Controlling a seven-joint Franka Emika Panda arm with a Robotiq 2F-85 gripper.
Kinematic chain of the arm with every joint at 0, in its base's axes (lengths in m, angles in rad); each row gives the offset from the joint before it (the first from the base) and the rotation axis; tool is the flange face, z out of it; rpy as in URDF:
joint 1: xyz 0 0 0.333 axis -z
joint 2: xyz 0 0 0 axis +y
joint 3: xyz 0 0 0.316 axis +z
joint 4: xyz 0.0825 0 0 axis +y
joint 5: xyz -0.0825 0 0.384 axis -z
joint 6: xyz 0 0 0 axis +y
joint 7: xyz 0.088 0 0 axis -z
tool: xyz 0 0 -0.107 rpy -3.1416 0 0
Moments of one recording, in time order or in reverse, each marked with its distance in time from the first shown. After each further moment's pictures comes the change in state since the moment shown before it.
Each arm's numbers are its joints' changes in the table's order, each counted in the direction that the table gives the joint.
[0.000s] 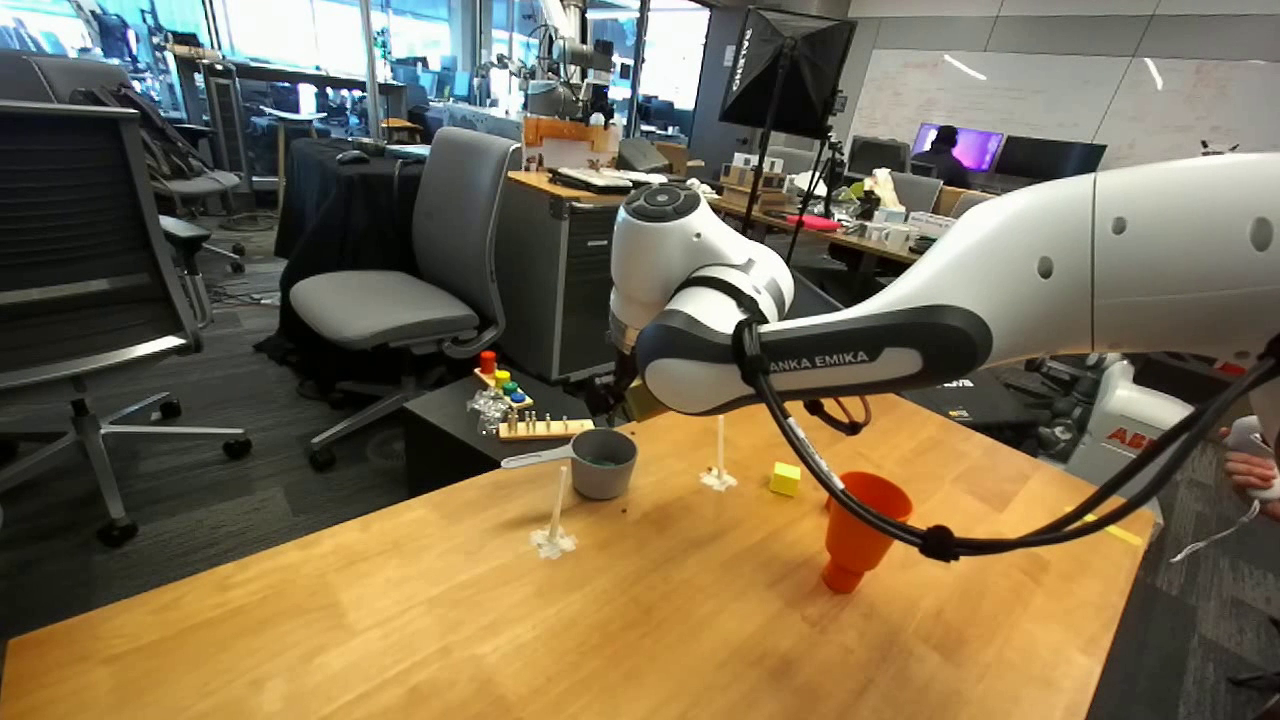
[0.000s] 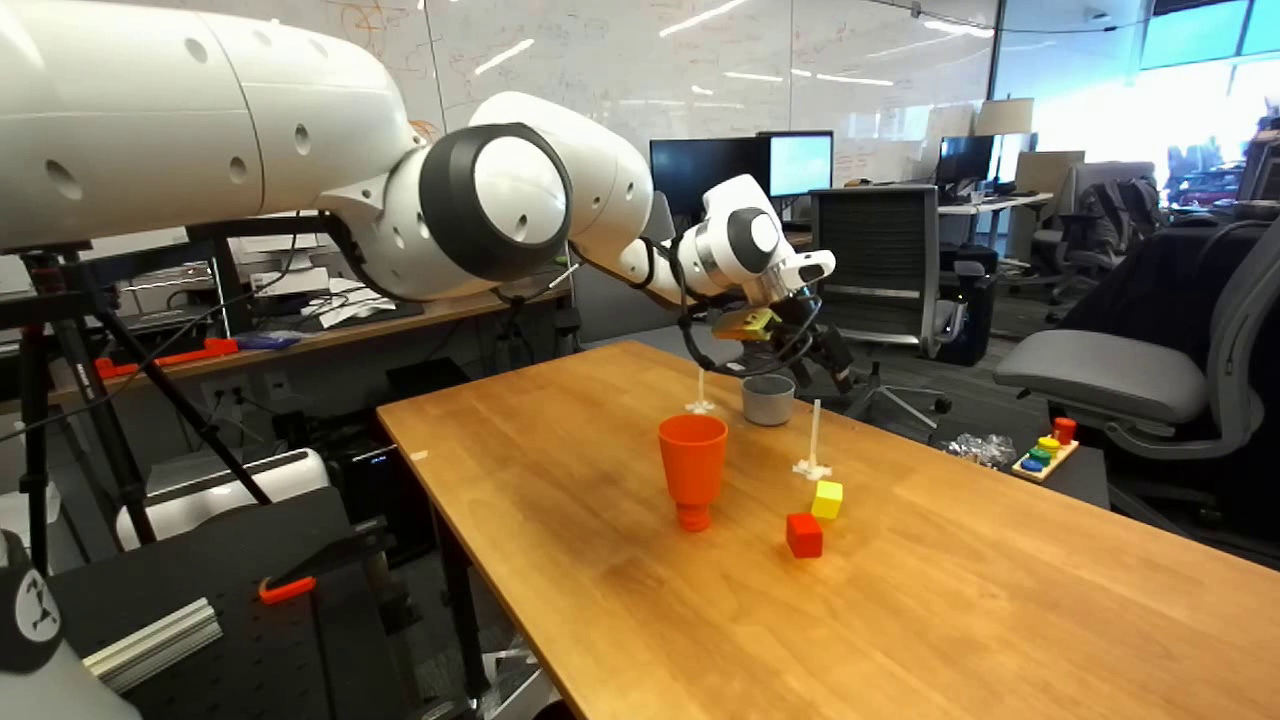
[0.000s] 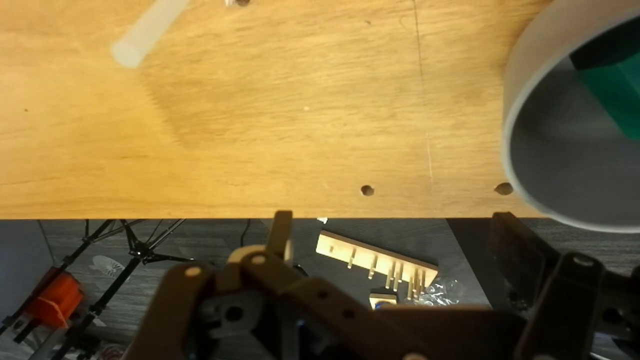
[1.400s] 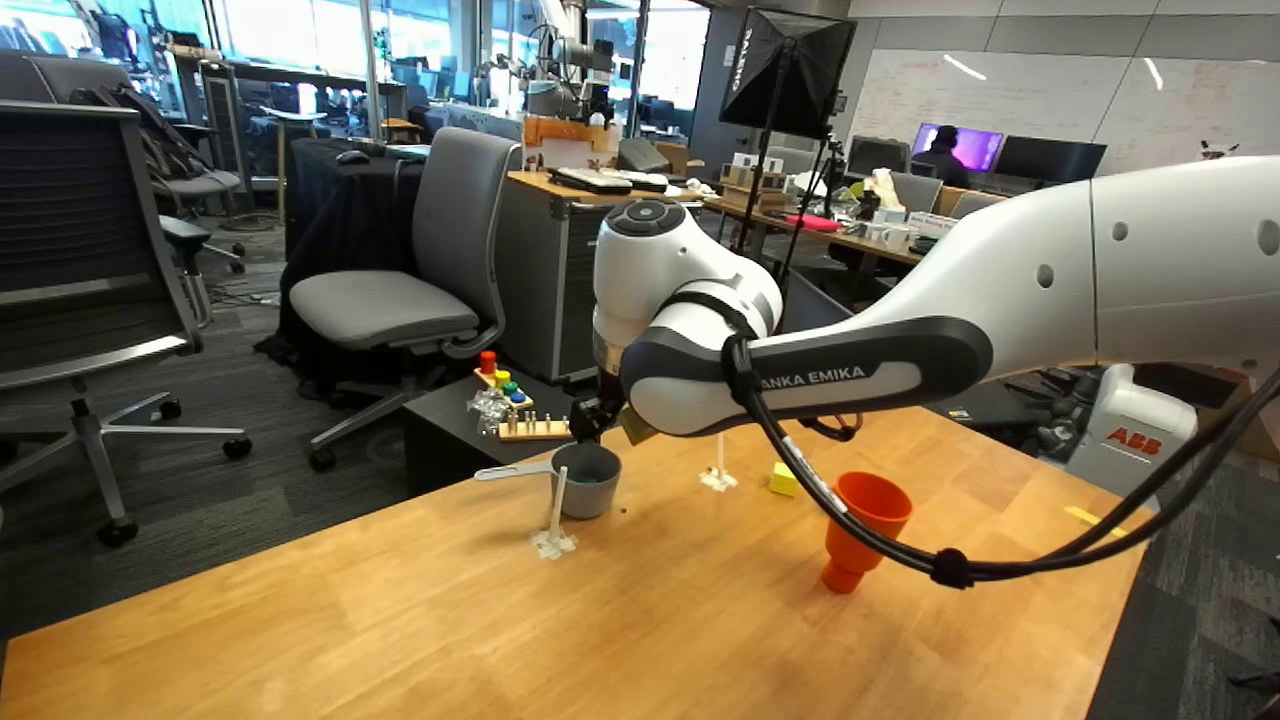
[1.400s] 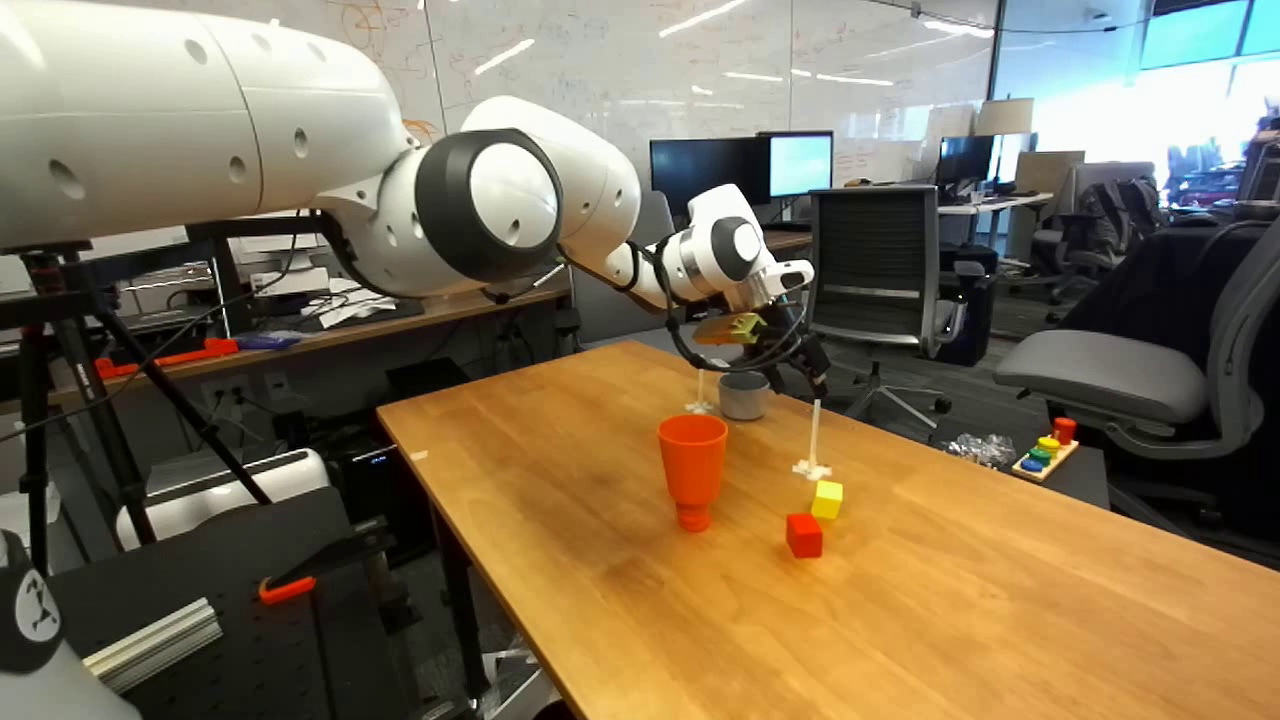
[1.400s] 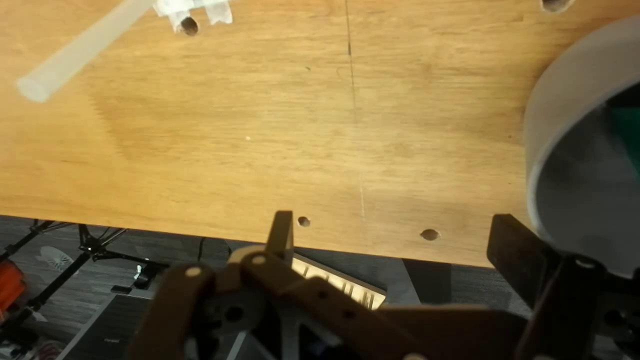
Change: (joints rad) arm -0.030 -0.003 0.037 0.029 0.000 -0.006 -0.096
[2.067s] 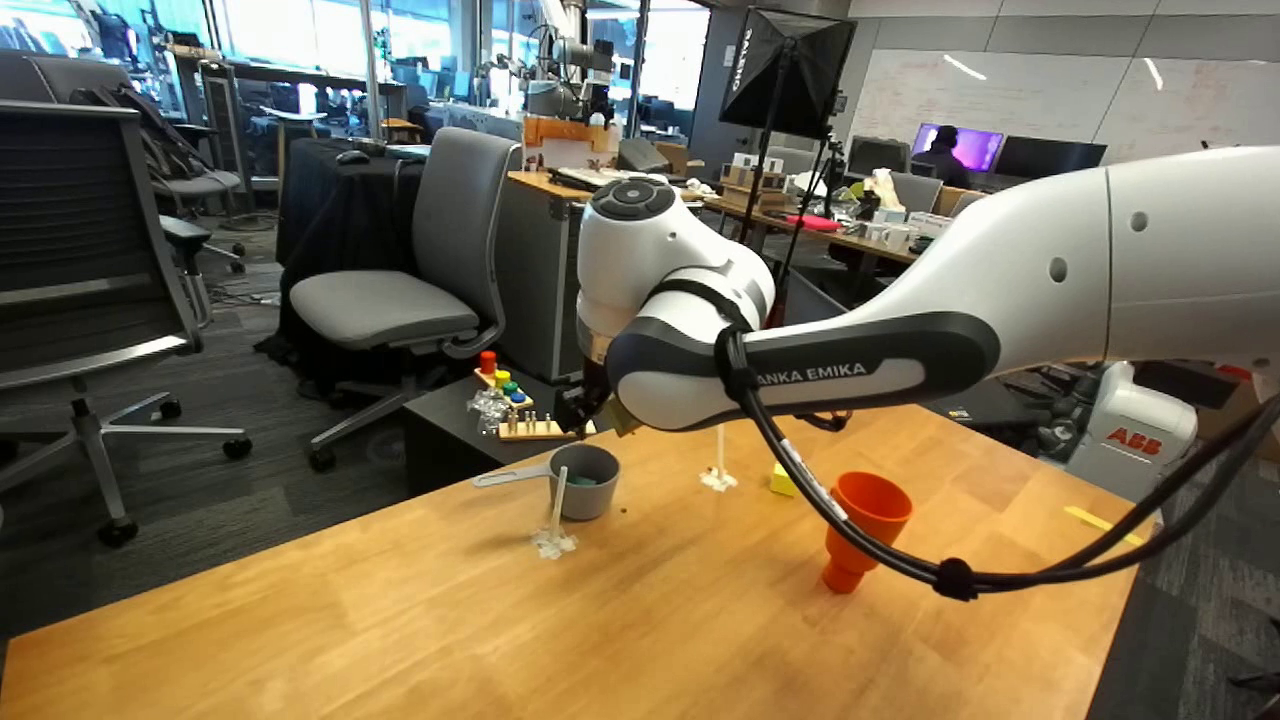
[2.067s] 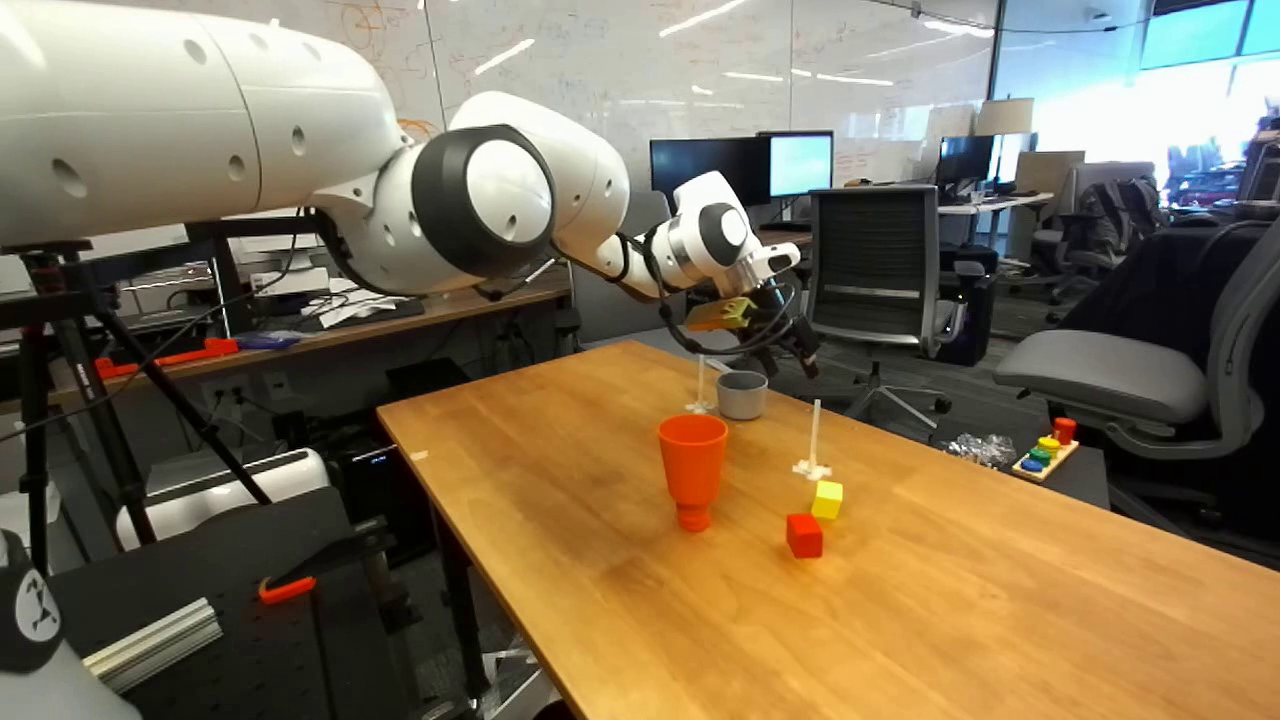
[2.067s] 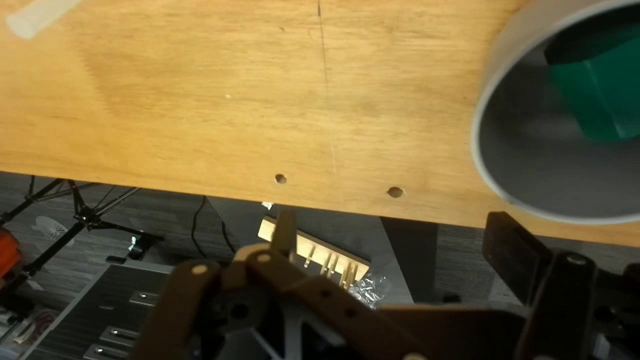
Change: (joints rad) arm -0.028 -0.006 -0.009 -0.032 0.022 0.001 0.000
